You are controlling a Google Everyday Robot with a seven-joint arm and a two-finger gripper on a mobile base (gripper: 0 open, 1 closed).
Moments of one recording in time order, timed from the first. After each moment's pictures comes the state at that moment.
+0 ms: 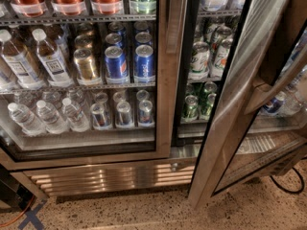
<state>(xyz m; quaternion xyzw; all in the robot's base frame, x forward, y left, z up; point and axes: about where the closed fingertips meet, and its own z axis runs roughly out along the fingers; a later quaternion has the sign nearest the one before) 0.319 -0.149 1.151 -0.43 0.73 0.08 0.52</state>
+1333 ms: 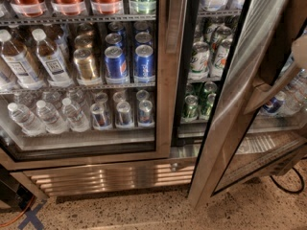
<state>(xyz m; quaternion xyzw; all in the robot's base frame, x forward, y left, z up) 0.319 -0.149 1.151 -0.43 0.73 0.08 0.52</state>
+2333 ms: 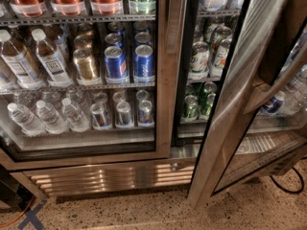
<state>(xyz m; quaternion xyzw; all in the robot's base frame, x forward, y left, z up) 0.319 -0.151 1.151 -0.43 0.73 0.08 0.52</state>
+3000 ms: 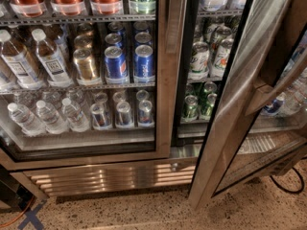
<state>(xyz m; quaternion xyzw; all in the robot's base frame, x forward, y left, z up) 0.317 -0.159 1.153 -0.43 0.73 0.08 0.52</state>
